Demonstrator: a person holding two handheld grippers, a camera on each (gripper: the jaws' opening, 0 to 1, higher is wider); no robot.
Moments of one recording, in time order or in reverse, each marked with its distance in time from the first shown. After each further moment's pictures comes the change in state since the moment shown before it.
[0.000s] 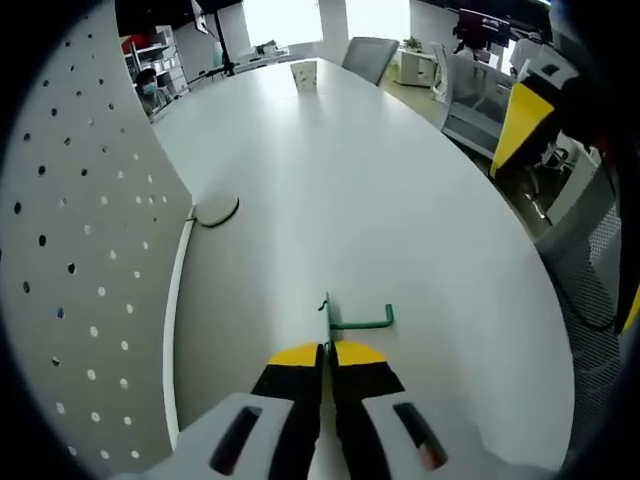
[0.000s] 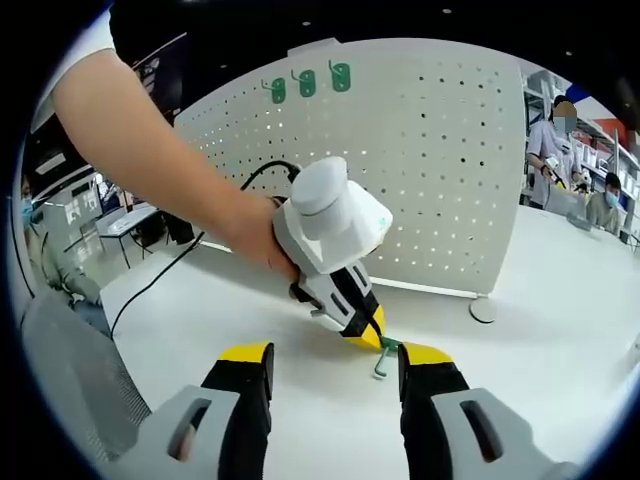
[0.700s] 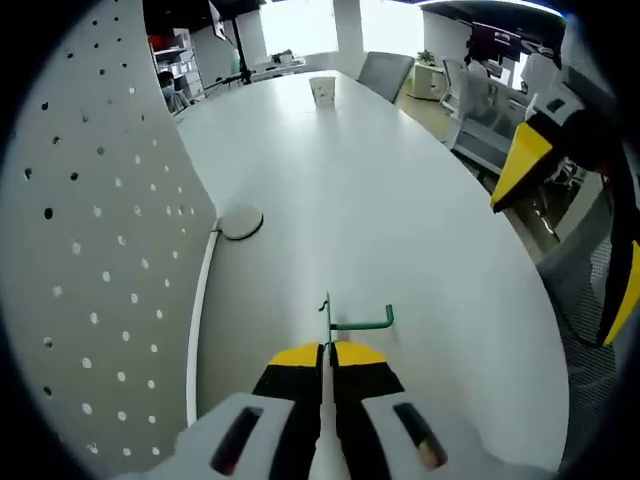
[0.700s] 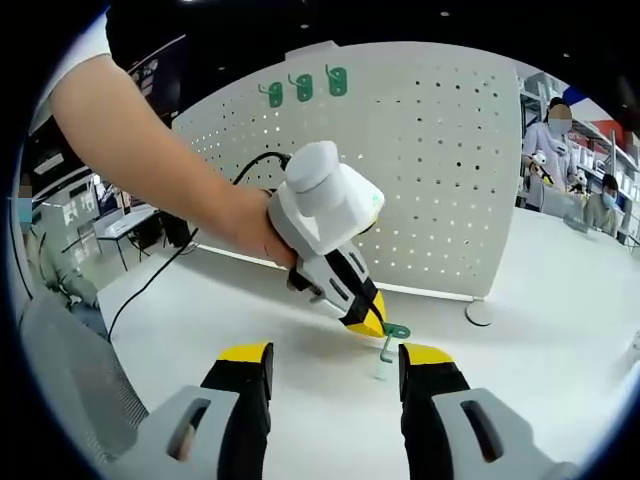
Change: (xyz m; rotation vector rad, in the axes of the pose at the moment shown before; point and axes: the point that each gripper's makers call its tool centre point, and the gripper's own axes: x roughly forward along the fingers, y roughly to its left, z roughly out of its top) left arm -0.017 0.012 0.014 -0.030 -0.048 0.042; right arm -0.001 -0.002 0.004 -0.004 -0.014 -0.014
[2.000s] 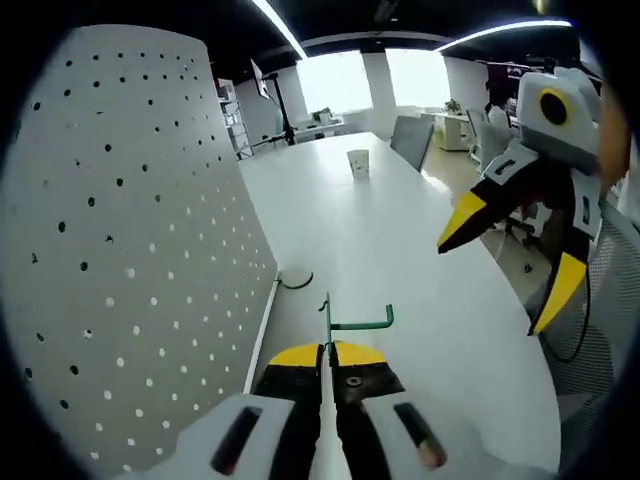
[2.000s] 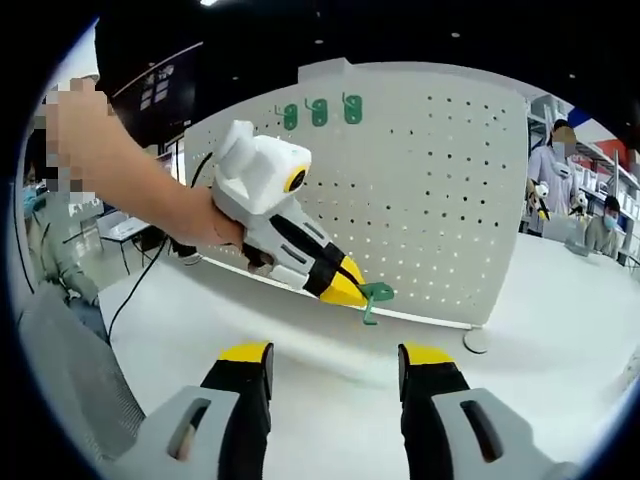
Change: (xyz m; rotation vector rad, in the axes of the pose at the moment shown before) left arm -0.088 0.010 0.025 -0.042 -0.281 0.188; right arm -0.006 0.008 0.025 -0.056 -0.088 0.009
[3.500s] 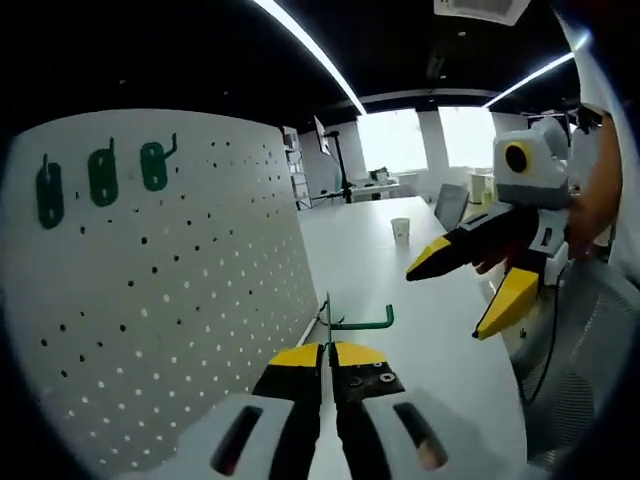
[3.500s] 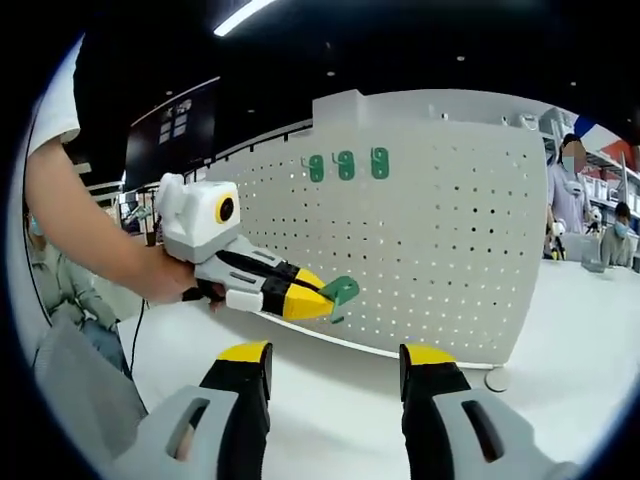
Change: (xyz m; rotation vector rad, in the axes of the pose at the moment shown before) left arm -0.099 -0.005 0.019 -0.141 -0.273 0.237; right arm -0.002 0.028 0.053 0.019 -0.153 0.082
